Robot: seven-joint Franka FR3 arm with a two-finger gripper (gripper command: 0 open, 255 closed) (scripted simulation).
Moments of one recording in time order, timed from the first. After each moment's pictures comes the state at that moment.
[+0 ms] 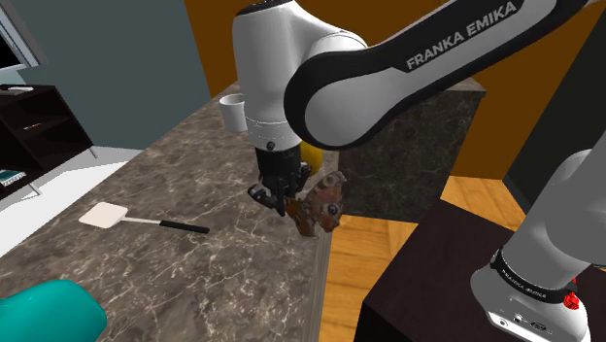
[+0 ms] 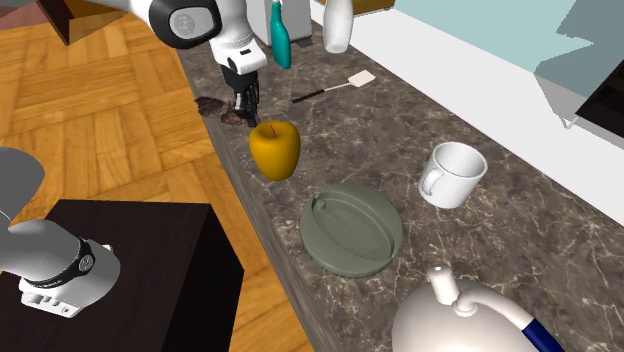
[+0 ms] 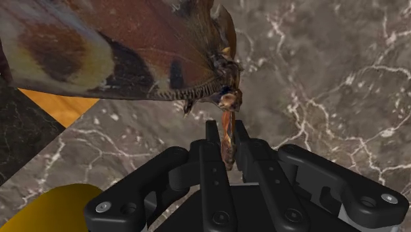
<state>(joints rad) -0.01 -0.09 0.67 -2.13 0.02 2.09 0.76</state>
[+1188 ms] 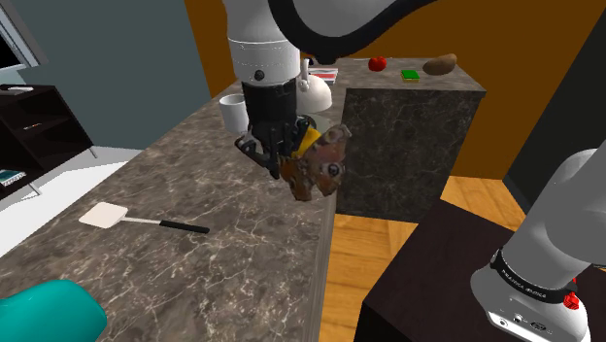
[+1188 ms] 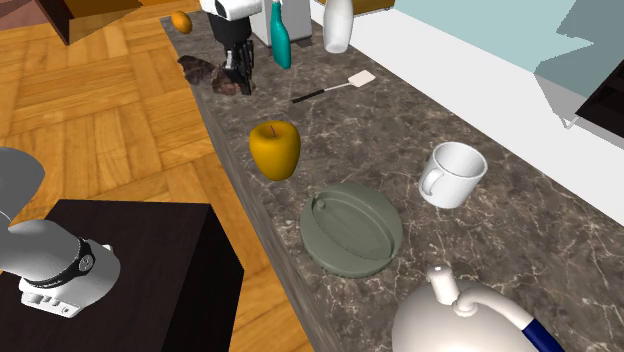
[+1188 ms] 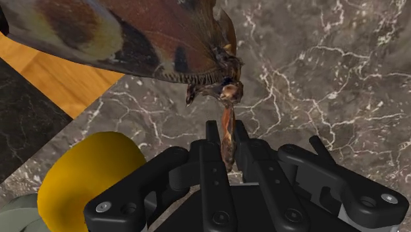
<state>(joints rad) -0.02 -0.14 0.65 -1.93 0.05 1.85 0.73</state>
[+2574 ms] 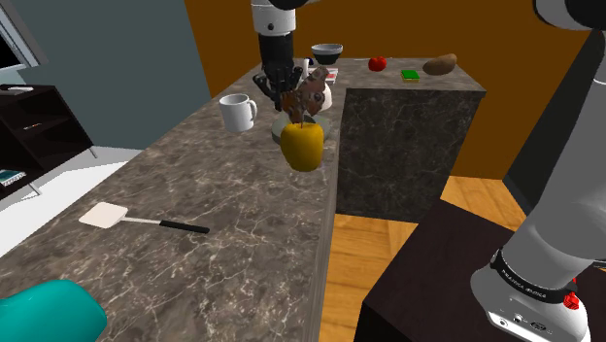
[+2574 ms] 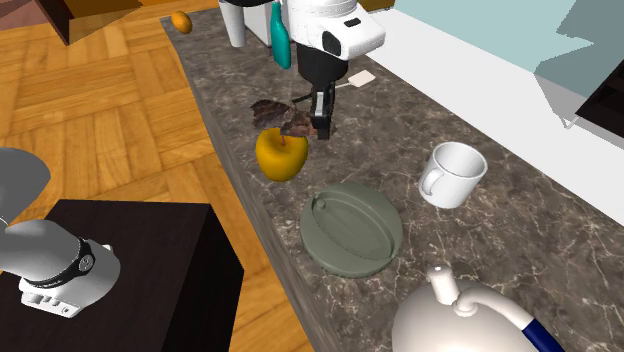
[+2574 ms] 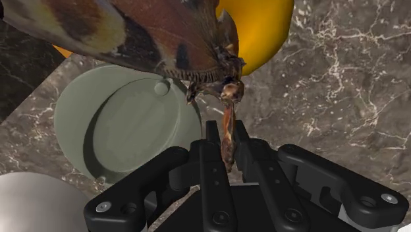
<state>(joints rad) -0.17 0.19 0.48 -1.53 -0.12 1.74 0.43</state>
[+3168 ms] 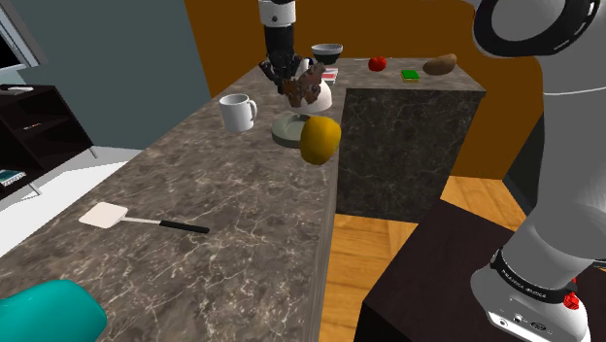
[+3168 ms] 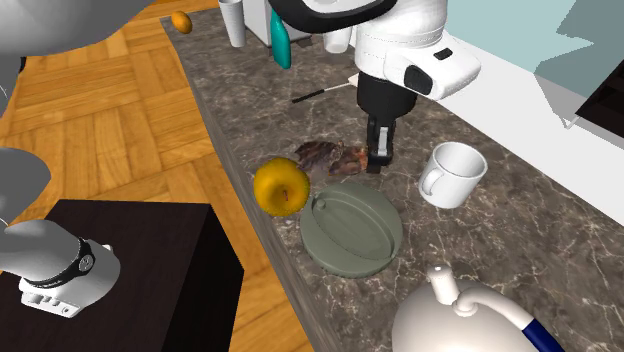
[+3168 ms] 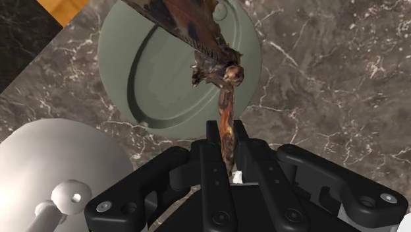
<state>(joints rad) -0.18 0.46 0.42 -1.14 -0.21 1.61 0.31</state>
